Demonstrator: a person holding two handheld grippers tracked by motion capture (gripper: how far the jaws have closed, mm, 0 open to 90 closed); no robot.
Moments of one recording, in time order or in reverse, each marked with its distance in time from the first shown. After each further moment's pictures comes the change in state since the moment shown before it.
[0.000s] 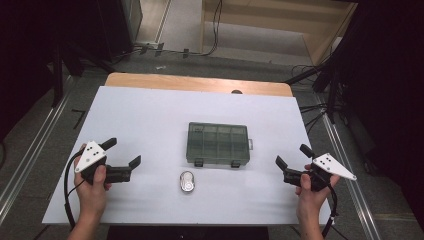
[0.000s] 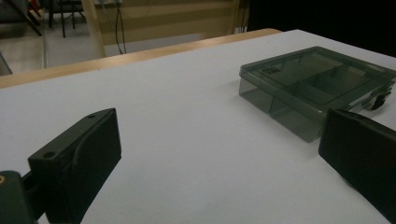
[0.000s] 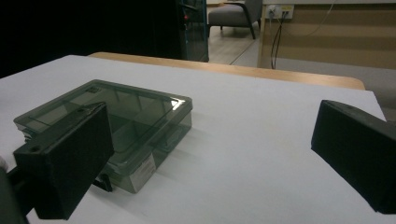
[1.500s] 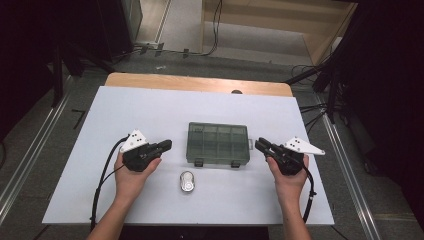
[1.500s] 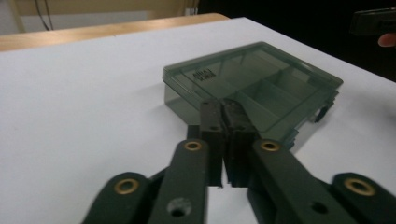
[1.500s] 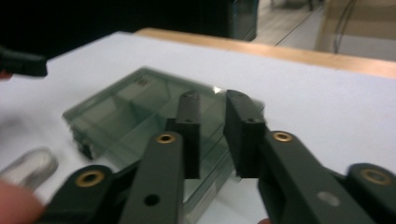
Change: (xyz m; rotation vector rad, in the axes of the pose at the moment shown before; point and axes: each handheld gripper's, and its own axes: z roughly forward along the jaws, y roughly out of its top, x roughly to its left) left arm -0.040 0.014 0.077 0.100 -0.222 -0.065; right arm 0.029 0.015 0.060 0.140 0.204 -0.030
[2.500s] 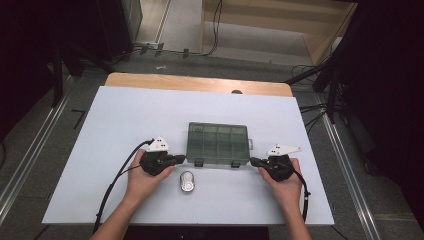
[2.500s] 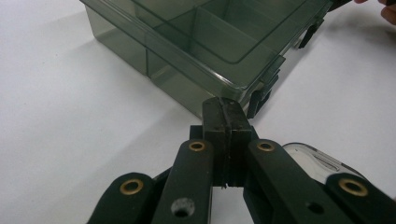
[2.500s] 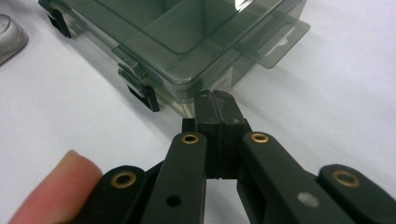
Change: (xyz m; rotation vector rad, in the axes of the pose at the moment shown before) left arm -0.011 -0.014 0.041 0.257 -0.125 0.054; right arm -0.003 -0.031 0.025 0.383 0.044 -0.066
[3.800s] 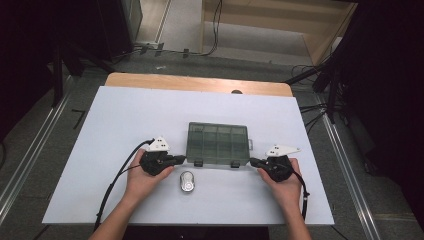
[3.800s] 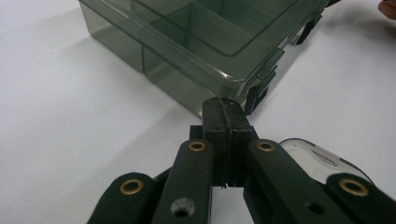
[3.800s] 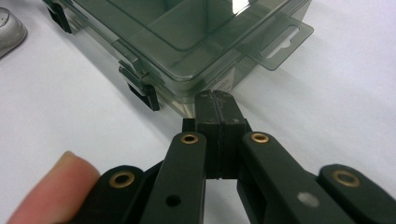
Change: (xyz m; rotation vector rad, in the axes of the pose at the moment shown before) left arm 0.000 0.000 0.000 0.017 -0.011 0.017; right arm 0.002 0.001 0.000 -0.002 -0.009 -0.026
